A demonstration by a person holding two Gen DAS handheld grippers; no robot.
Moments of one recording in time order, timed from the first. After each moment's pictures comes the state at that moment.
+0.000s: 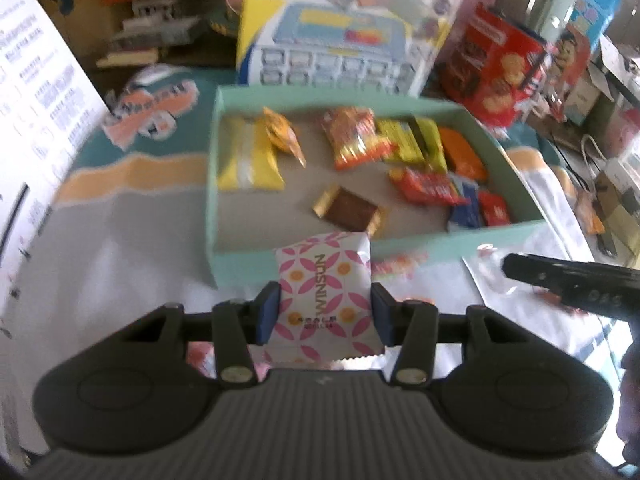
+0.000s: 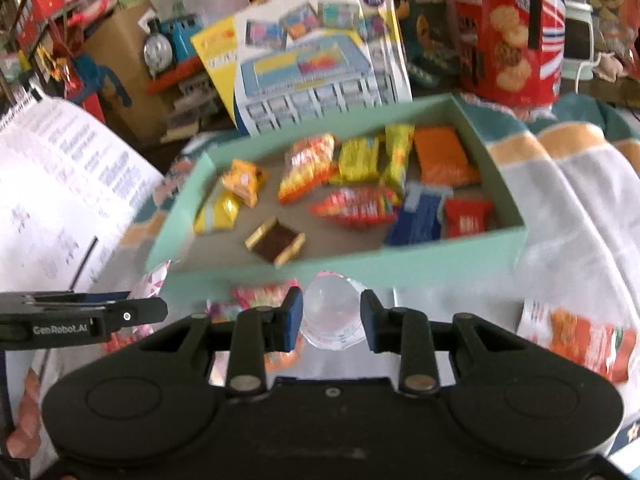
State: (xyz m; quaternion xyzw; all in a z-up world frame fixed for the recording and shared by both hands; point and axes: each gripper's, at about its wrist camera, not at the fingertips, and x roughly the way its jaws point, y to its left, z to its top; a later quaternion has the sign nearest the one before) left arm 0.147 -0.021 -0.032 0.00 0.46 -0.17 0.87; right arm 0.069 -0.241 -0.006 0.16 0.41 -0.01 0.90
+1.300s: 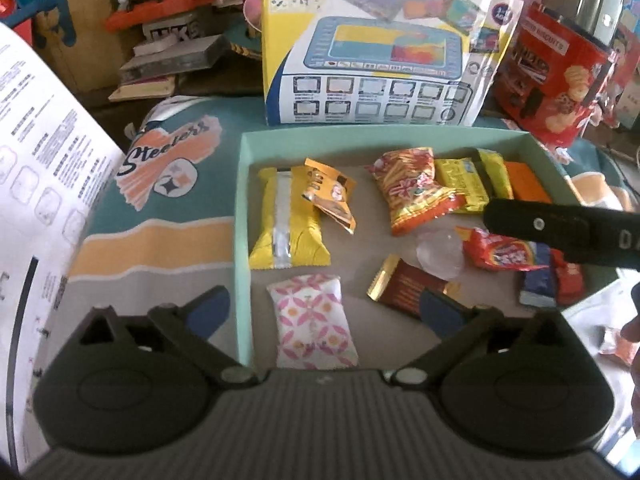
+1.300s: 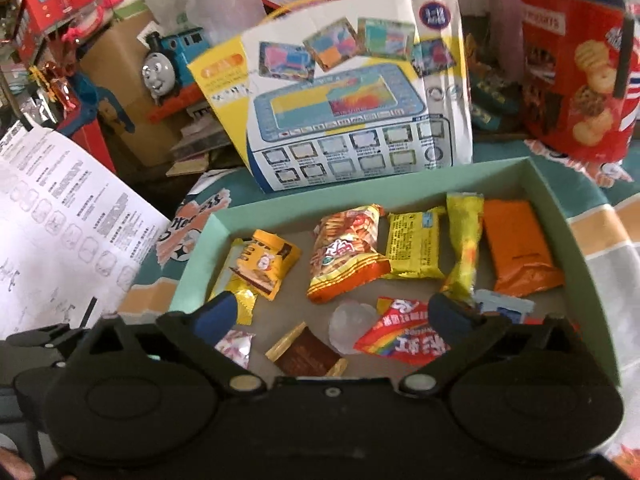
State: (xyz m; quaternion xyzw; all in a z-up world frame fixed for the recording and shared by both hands) left arm 0.231 -0.043 -0.042 0.04 0.46 -0.12 0.88; right arm 0.194 -0.230 -0.006 0.16 0.39 0.02 0.90
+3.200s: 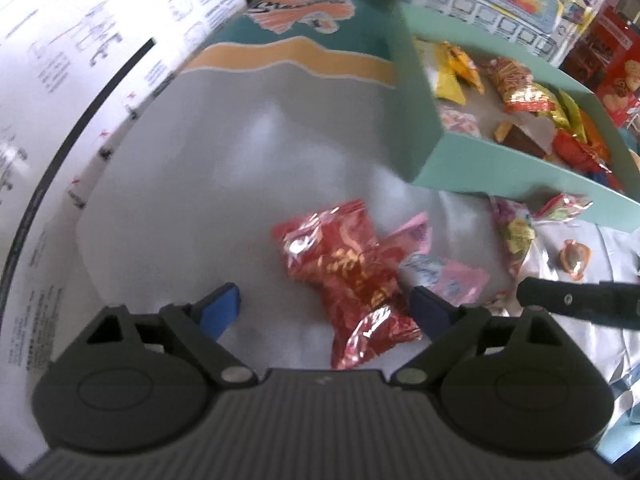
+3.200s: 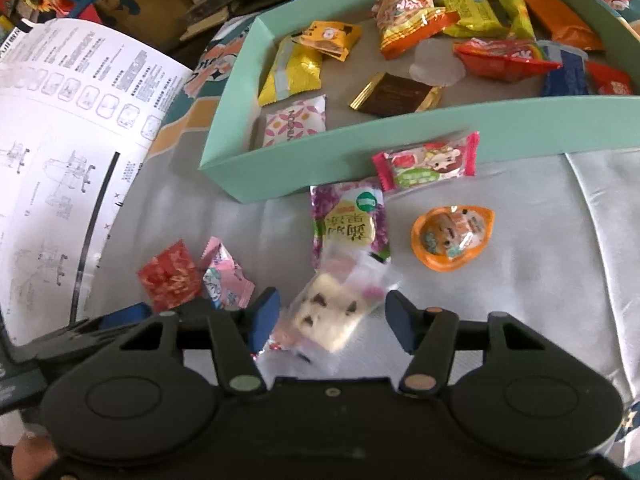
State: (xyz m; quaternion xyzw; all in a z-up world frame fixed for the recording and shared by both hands) left arm 0.124 0.090 -0.116 -0.04 0.53 -0.04 0.85; right arm 0.110 -0.117 -0.070 0.20 0.55 0.03 0.81
